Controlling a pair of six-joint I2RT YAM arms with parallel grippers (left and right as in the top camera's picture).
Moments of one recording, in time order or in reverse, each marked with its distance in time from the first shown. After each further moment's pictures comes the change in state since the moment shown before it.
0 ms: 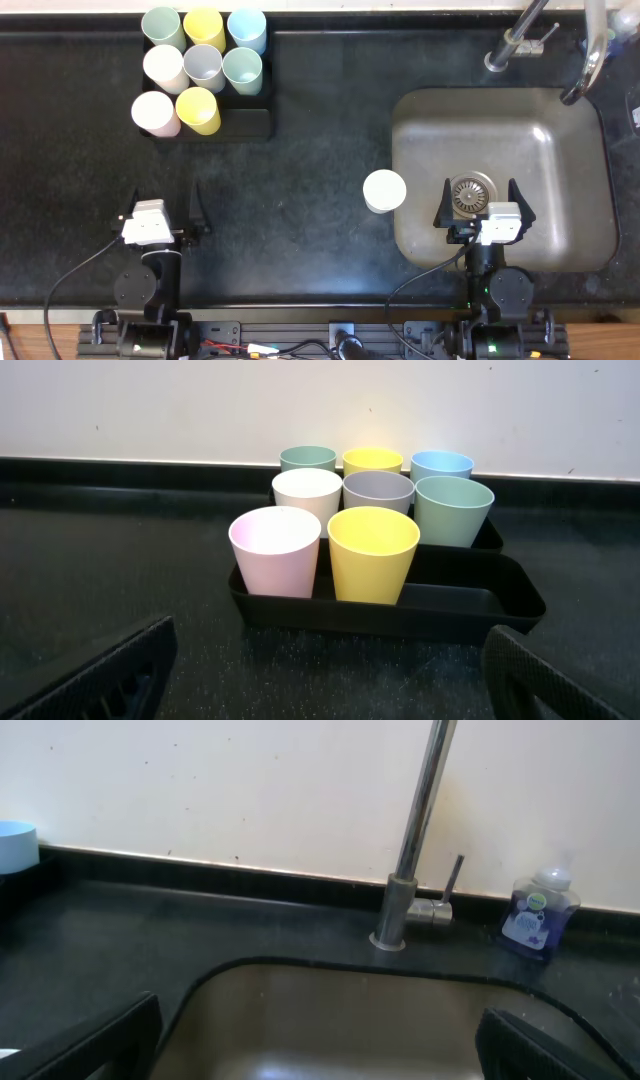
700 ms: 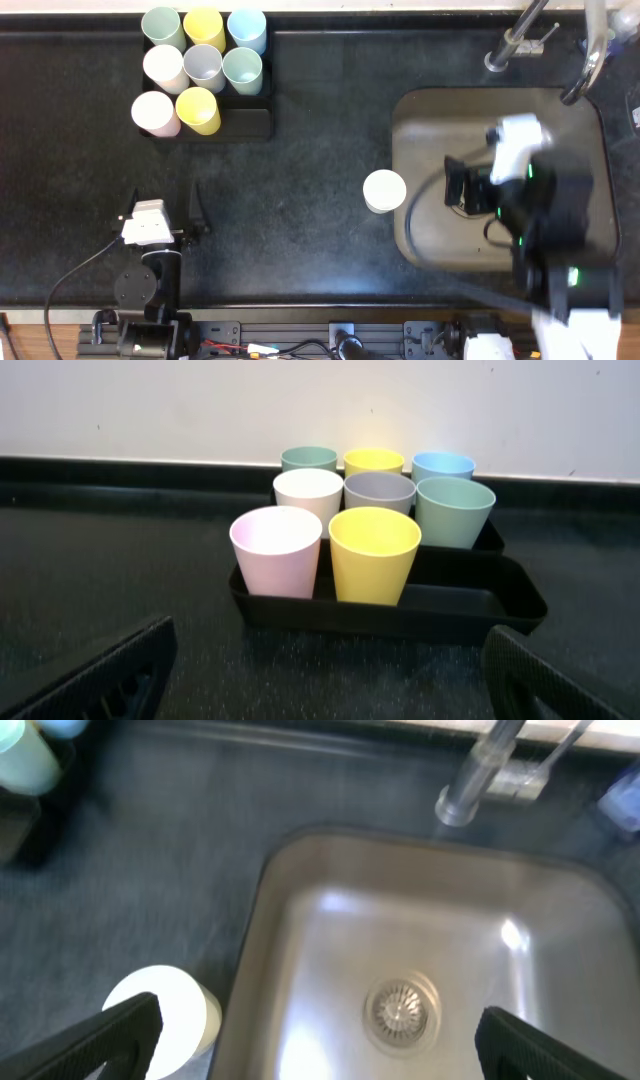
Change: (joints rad) left arm 0.000 -0.002 -0.005 0.003 -0.003 -0.003; right arm 0.001 0.930 1.085 -0.939 -0.117 0.008
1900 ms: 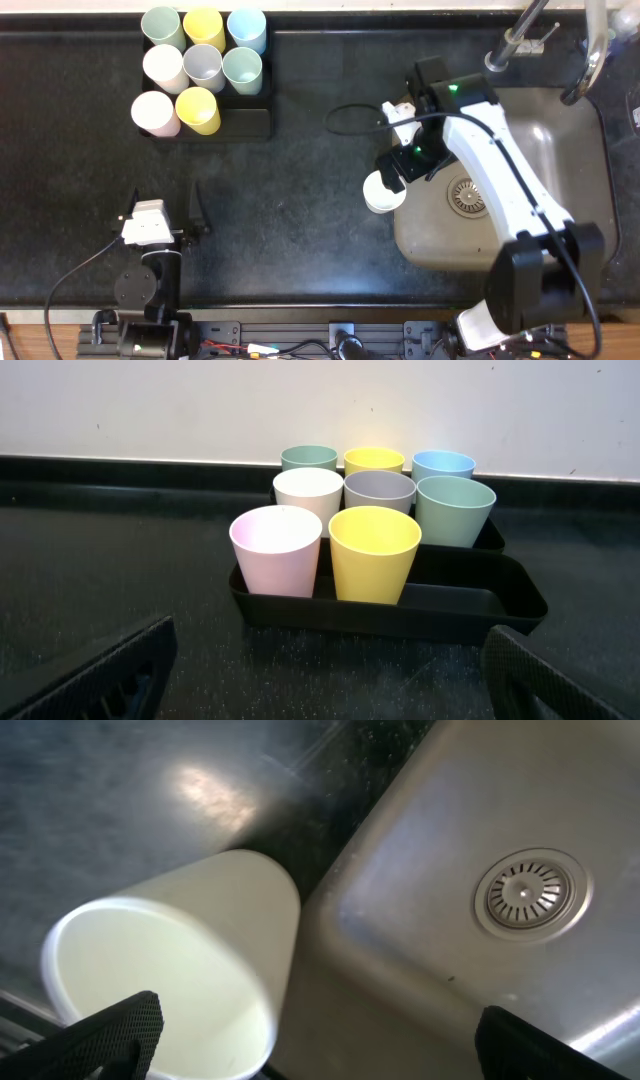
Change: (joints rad) left arm 0.000 0.000 0.000 0.000 0.000 0.000; right arm 0.227 0.822 0.318 -0.322 -0.038 -0.213
